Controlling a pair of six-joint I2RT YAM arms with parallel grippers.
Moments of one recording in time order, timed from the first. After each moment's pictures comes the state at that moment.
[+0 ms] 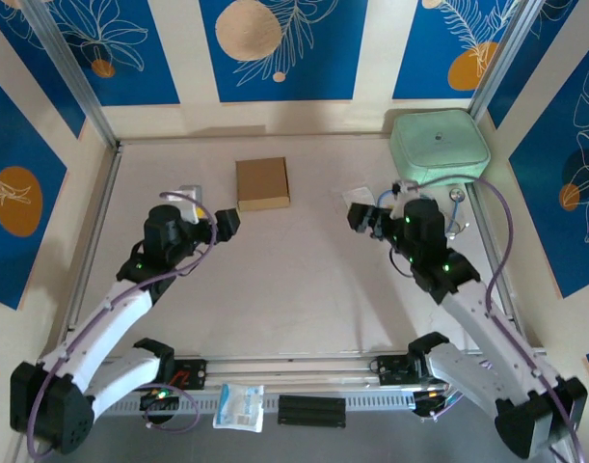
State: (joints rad) left arm -0.36 0.92 0.63 -0.06 0.05 -0.36; right arm 0.37 0.82 0.72 -0.32 0.04 0.45
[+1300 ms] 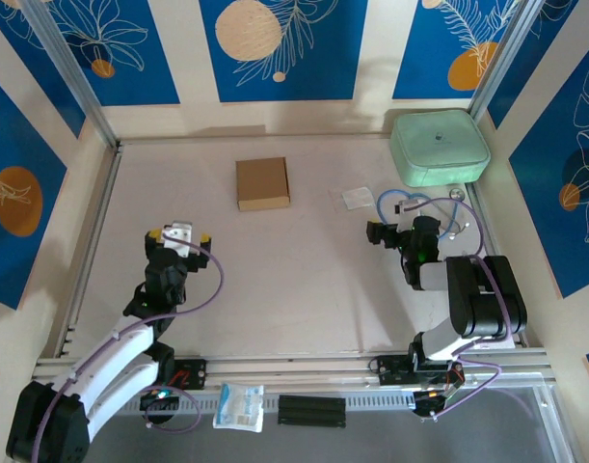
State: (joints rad) left arm -0.37 0.77 0.25 0.24 -0.41 0.11; right arm -0.01 1.53 0.38 0.72 -0.20 0.03
